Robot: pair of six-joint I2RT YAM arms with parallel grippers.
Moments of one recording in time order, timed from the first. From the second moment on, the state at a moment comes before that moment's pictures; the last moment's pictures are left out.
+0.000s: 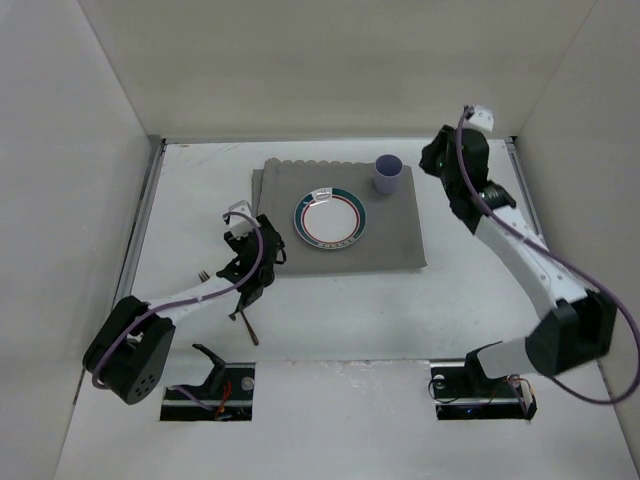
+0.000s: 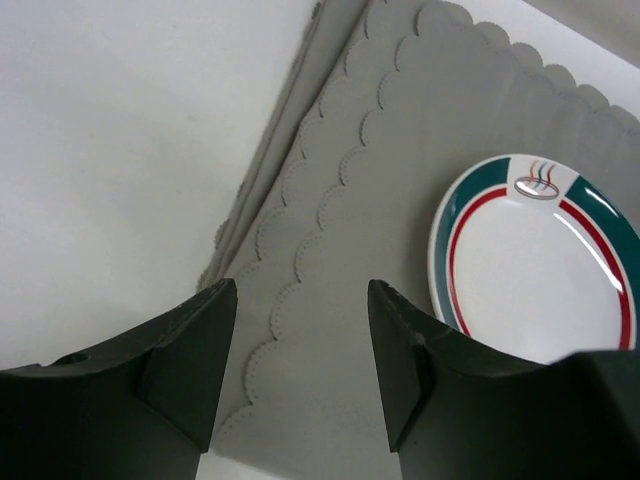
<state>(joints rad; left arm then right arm) -0.60 1.27 0.50 0.31 -0.76 -0.66 0.31 1.45 1.34 -0.18 0.32 0.45</state>
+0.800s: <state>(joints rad) -0.64 0.85 0.53 -0.88 -0.62 -1.19 0.60 1.22 0.66 0.16 0.31 0.60</state>
